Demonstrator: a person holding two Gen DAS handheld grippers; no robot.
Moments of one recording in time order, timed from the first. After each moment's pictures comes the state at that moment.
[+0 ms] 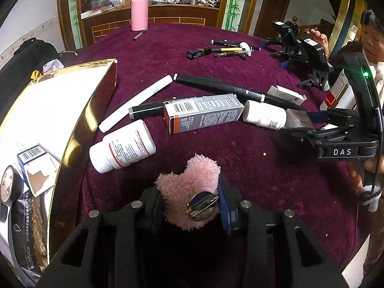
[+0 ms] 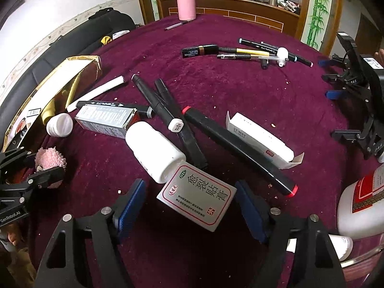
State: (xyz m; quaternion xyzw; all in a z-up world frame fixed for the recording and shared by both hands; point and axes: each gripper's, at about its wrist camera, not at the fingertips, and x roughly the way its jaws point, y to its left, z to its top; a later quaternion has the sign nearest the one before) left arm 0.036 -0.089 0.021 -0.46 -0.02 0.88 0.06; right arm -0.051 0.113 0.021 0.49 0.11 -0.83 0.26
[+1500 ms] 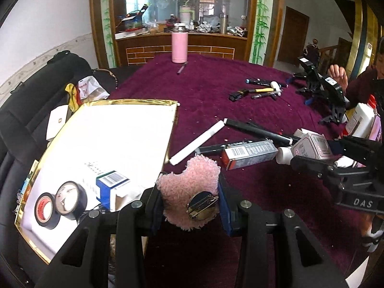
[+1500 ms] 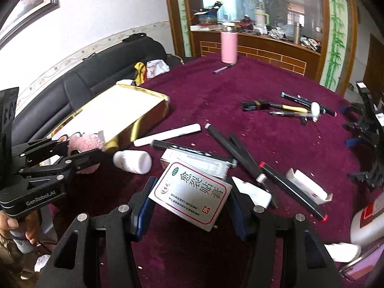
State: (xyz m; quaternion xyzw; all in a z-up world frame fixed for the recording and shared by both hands) left arm 0.058 -0.143 0.078 -0.39 -0.02 0.92 -0.02; right arm 0.008 0.038 0.084 0.39 0.10 -0.85 0.33
